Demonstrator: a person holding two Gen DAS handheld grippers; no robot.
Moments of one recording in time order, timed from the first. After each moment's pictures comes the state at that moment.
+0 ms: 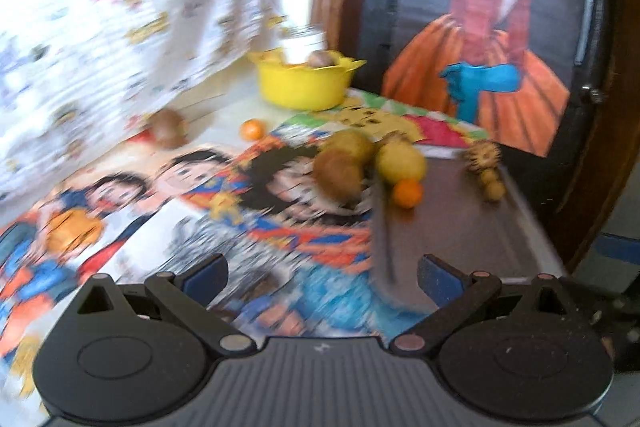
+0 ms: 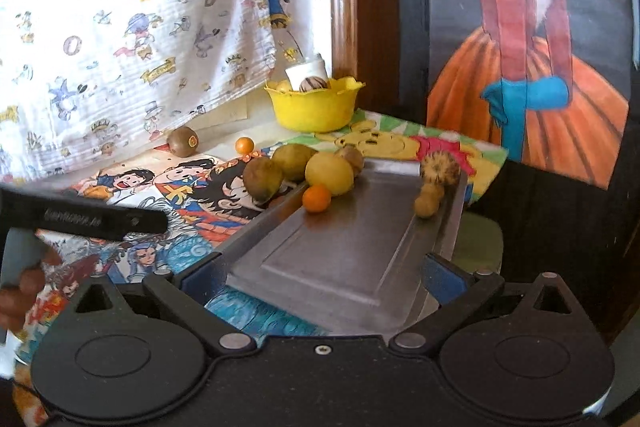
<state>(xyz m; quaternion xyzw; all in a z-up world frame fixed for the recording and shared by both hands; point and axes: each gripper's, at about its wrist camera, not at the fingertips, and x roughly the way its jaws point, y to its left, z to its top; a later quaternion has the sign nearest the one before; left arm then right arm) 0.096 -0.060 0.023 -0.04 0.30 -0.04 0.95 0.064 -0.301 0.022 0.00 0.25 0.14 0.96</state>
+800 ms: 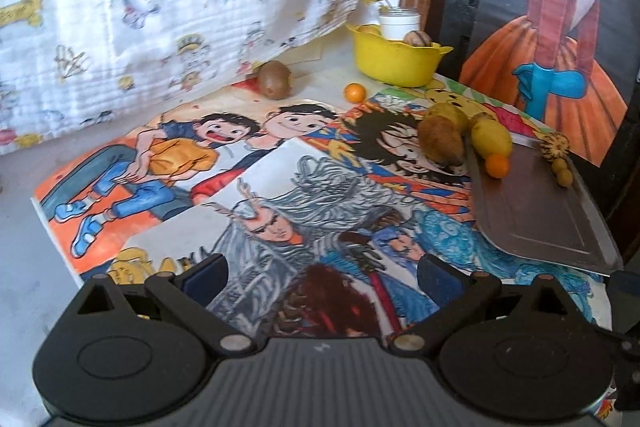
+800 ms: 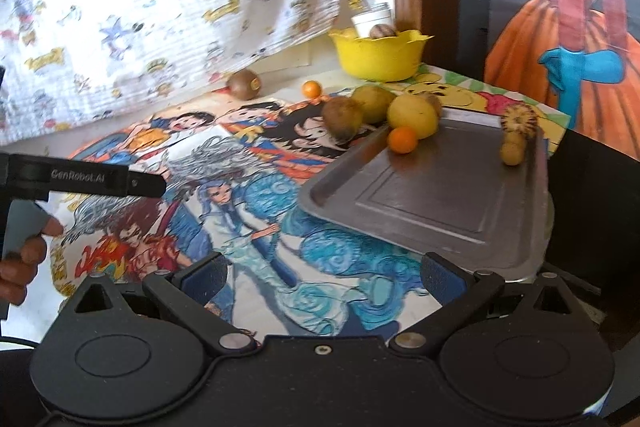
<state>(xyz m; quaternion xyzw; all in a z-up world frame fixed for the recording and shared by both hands) 0.061 0.007 0.005 -0.07 0.33 0.05 0.94 0.051 -0.243 -0.004 -0.04 0.31 0.21 0.93</state>
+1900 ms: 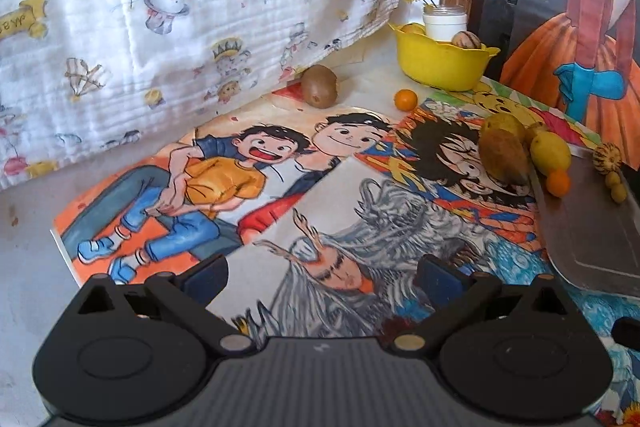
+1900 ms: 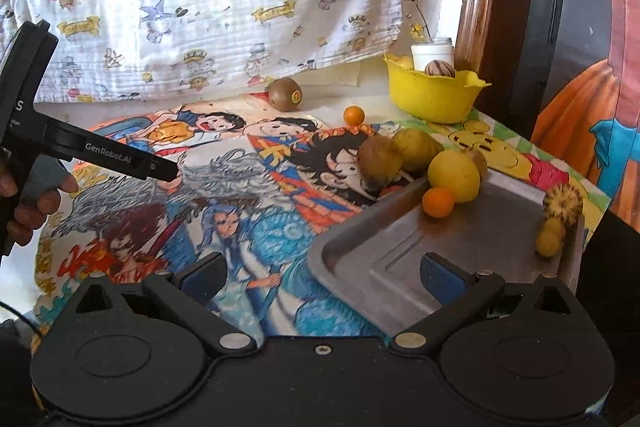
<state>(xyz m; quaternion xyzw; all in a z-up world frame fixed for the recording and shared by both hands) 0.101 0.040 0.003 -0.06 0.34 0.09 0.93 0.095 -0.226 0.012 -0.12 0.26 0.28 0.92</state>
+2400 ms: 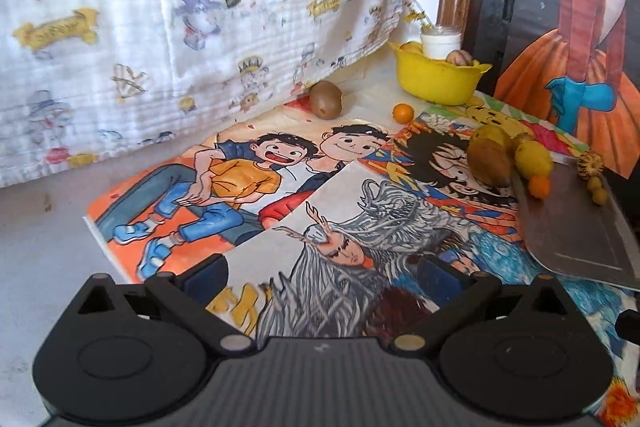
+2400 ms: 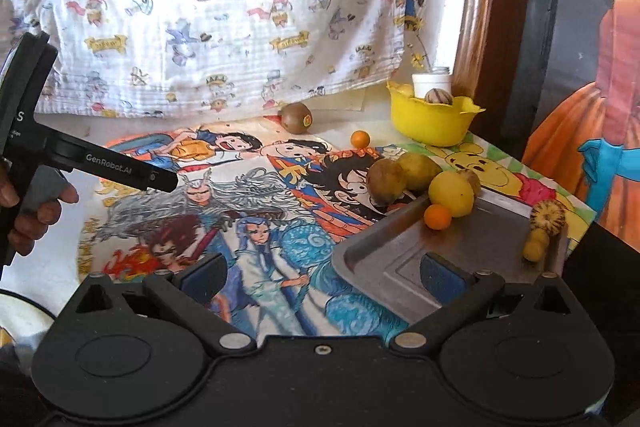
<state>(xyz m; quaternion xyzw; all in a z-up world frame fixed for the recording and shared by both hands) 0.048 0.040 0.021 -0.06 0.31 0.09 0.94 0.029 -0.228 0.033 -0.12 0.23 0.27 0.93</state>
